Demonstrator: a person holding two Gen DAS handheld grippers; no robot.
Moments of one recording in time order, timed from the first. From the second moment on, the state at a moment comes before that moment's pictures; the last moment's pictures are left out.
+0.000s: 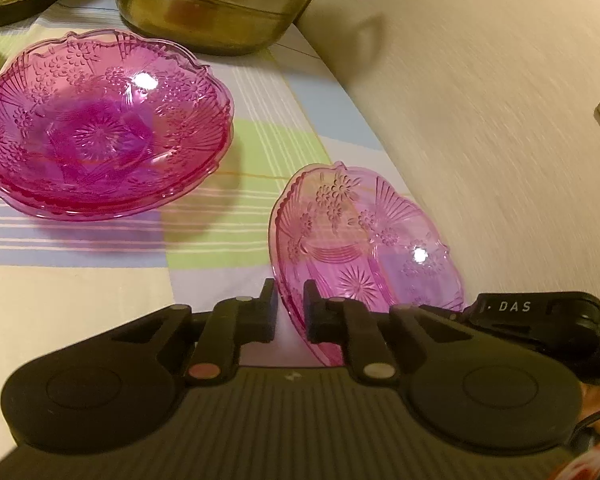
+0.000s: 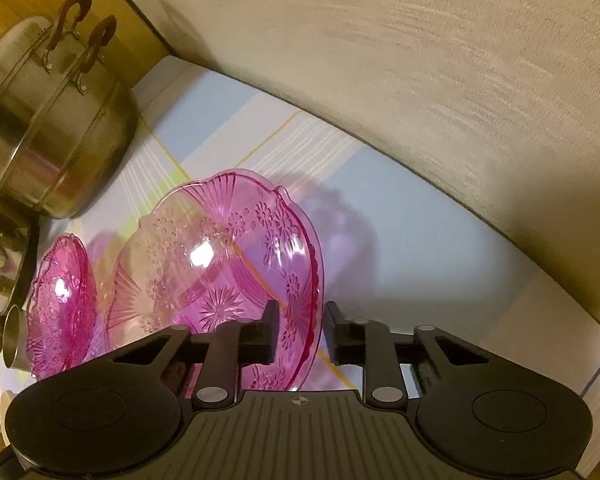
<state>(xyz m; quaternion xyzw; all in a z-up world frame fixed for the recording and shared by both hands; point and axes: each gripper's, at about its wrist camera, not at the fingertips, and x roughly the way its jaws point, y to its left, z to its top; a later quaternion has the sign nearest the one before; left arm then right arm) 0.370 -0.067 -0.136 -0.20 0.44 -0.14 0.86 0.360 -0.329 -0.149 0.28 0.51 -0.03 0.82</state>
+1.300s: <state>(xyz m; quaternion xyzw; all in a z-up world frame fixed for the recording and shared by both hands) 0.347 -0.050 -0.092 -0.19 0.40 -0.11 0.89 0.354 -0.307 -0.115 0.25 0.46 0.03 0.85</state>
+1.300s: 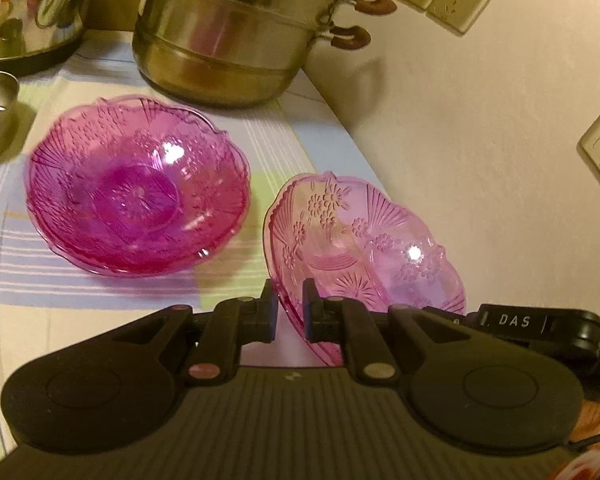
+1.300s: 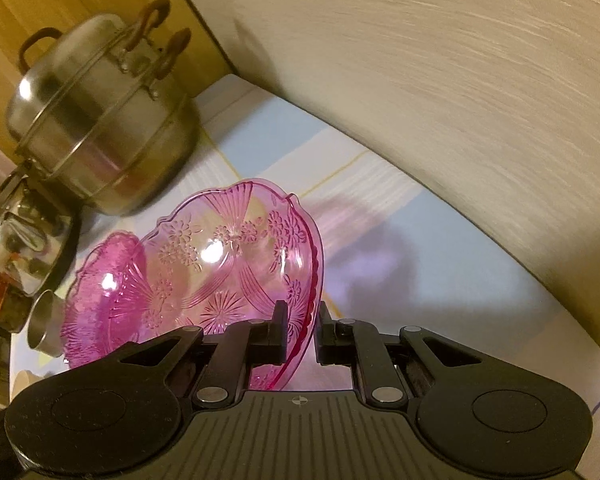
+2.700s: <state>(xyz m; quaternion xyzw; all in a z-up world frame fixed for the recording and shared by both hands) 0.344 0.040 -0.057 -0.20 0.35 -0.03 0.91 0.380 -0.209 -0.079 0.21 0.41 0.11 0.88</state>
